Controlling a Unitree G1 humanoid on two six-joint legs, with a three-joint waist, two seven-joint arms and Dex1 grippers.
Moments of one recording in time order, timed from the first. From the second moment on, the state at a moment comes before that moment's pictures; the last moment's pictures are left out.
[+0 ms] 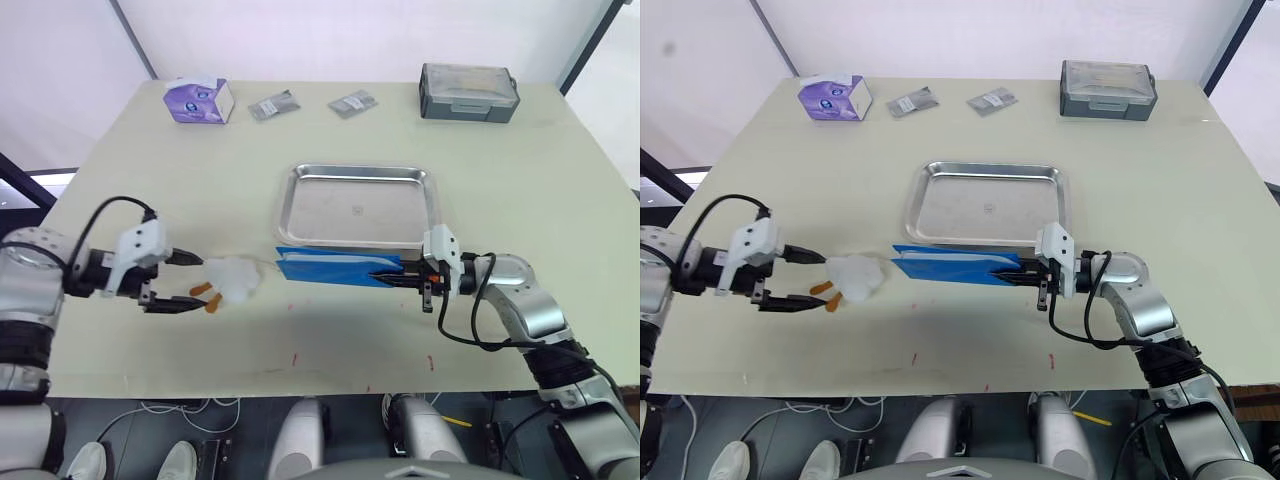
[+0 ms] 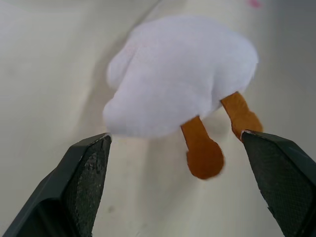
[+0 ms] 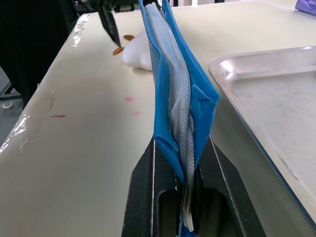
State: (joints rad) left arm -0.48 1.13 -0.01 0.59 -0.18 -0.02 -1.56; right arm -0.42 -0.42 0.22 0.06 0.33 0.16 1.16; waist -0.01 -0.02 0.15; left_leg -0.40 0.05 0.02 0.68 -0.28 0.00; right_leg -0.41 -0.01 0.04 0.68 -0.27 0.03
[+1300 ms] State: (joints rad) left arm -0.54 0.82 0.06 0.32 -0.44 0.23 -1.43; right arm -0.41 -0.43 0.21 0.06 0.34 0.15 1.19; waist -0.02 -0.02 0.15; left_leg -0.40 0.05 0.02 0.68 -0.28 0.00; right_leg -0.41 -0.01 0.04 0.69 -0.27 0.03
